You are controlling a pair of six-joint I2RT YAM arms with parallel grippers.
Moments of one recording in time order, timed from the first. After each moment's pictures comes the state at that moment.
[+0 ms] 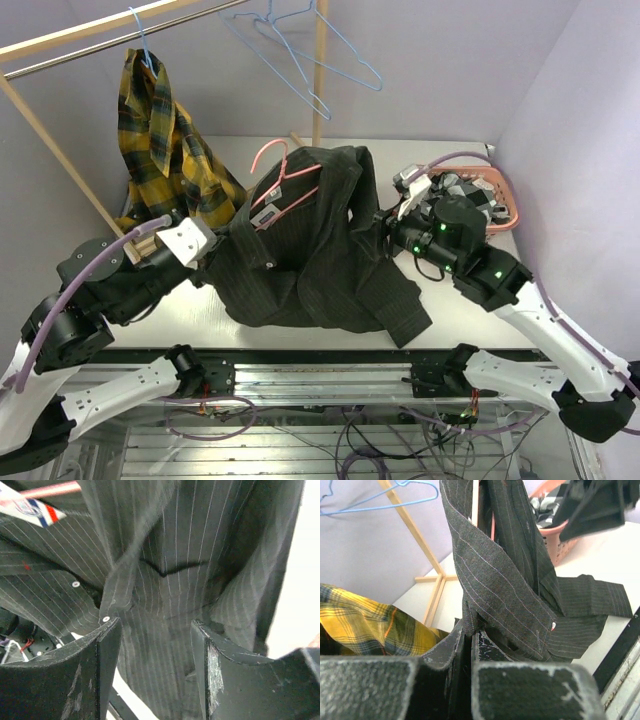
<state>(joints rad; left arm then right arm) -0.91 0.65 1.30 -0.73 -0.14 0.26 0.78 0.95 1.18 -0.47 -0.04 0.12</state>
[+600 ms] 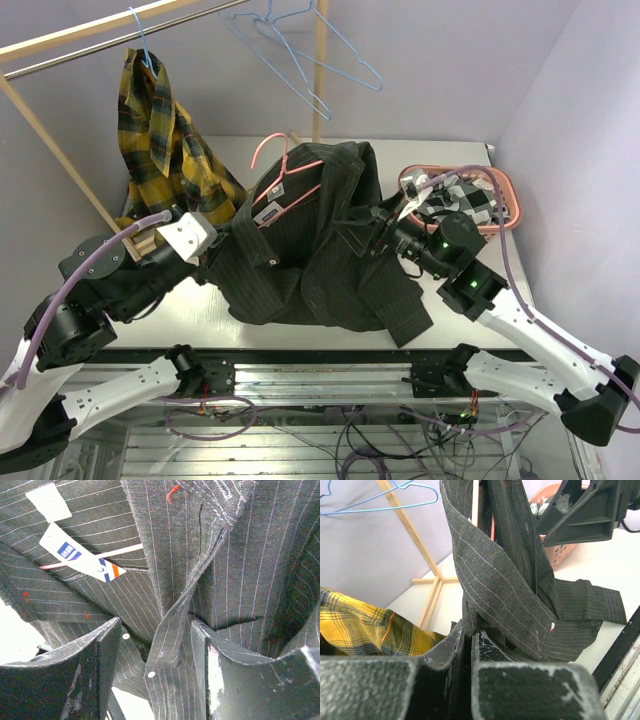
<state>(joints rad) -0.91 0.66 1.31 -0.70 -0.15 0.24 0.78 0.91 0.87 0.13 -0.14 0.32</state>
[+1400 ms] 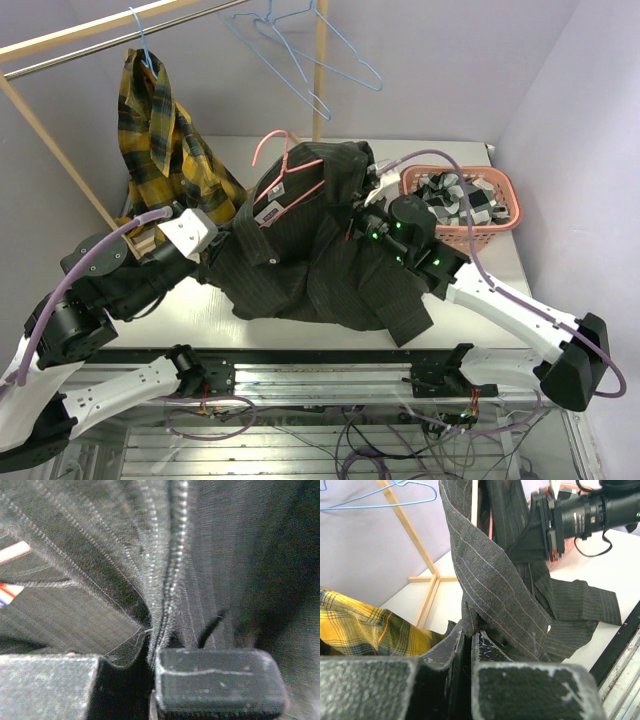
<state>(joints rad) -0.91 0.68 1.33 -0.71 -0.14 0.21 0.81 1.17 0.92 0.18 0.03 0.31</state>
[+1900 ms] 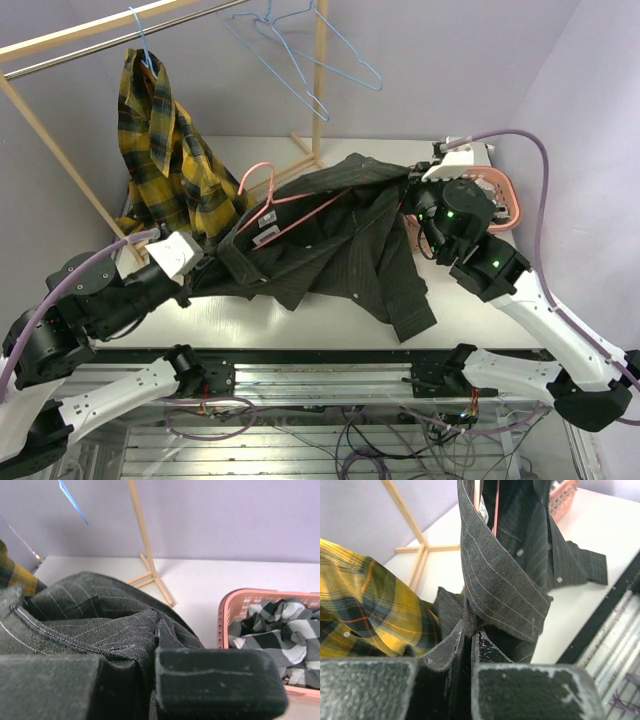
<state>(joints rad) -0.91 0.59 1.32 -0.89 -0.15 0.18 0.80 1.03 1.22 -0.26 0.60 0.18</state>
